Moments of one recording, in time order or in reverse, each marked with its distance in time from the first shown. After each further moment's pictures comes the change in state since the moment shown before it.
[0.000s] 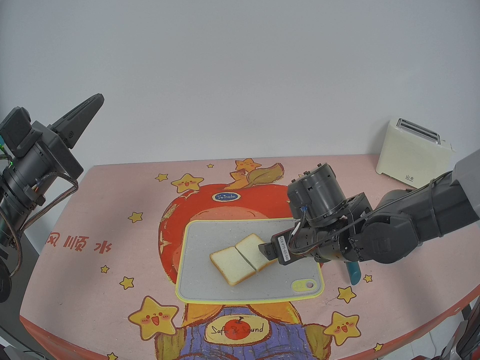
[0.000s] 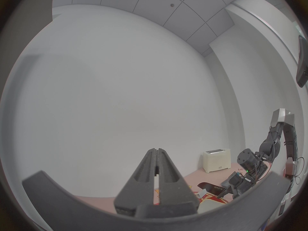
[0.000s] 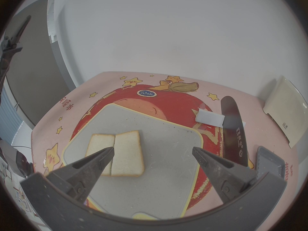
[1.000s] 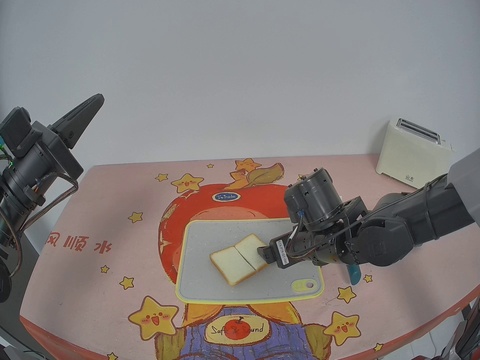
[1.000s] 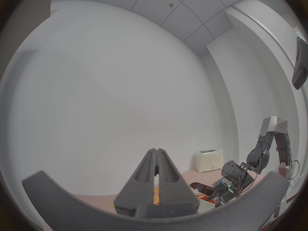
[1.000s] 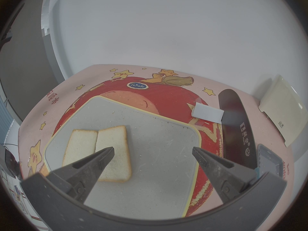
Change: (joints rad) left arm 0.000 0.000 0.000 0.000 -0.001 0.000; right arm 0.005 0.014 0.006 -0.001 0.001 0.000
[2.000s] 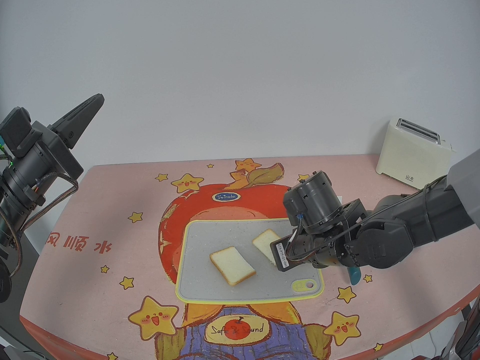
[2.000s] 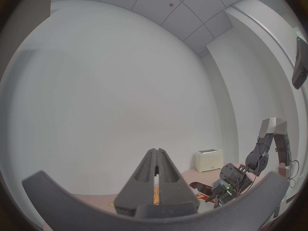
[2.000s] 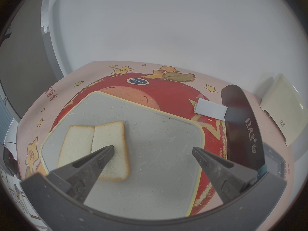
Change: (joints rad) left arm 0.000 0.000 0.000 0.000 0.000 0.000; right arm 0.006 0.000 0.007 0.005 0.000 -0.001
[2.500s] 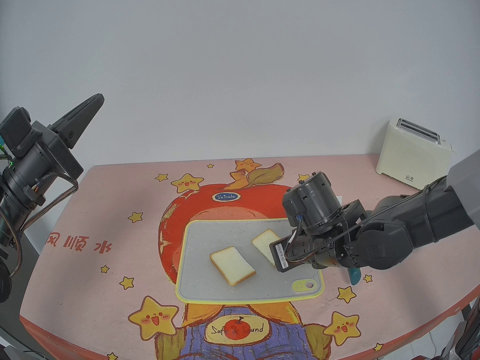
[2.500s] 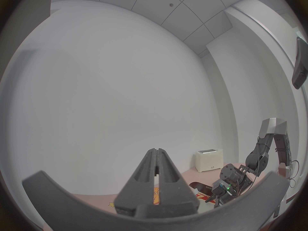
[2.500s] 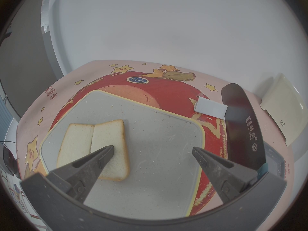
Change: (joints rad) left arm 0.000 0.000 0.000 0.000 0.000 0.000; right arm 0.004 0.000 0.002 -0.002 0.000 0.002
